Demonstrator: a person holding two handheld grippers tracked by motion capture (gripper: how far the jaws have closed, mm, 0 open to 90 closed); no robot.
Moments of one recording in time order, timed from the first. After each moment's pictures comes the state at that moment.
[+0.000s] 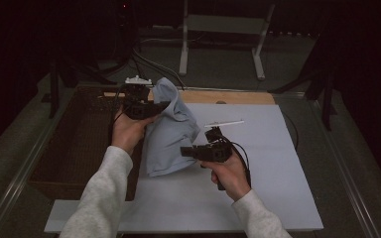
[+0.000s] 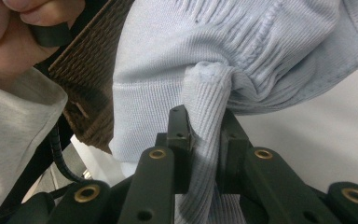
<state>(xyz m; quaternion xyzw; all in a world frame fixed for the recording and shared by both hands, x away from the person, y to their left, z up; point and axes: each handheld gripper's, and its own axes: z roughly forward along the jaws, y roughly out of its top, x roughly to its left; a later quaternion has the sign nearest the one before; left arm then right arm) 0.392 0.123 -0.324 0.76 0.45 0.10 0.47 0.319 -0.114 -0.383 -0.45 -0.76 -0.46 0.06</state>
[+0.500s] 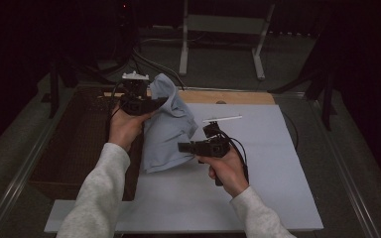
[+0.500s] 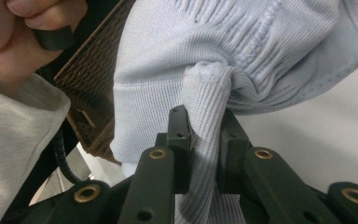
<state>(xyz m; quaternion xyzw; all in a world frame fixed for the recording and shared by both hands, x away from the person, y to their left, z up) 0.398 0.129 -0.318 0.75 0.45 0.10 0.47 0.328 -0.109 -0.378 -0.45 -0.76 -0.46 0.07</state>
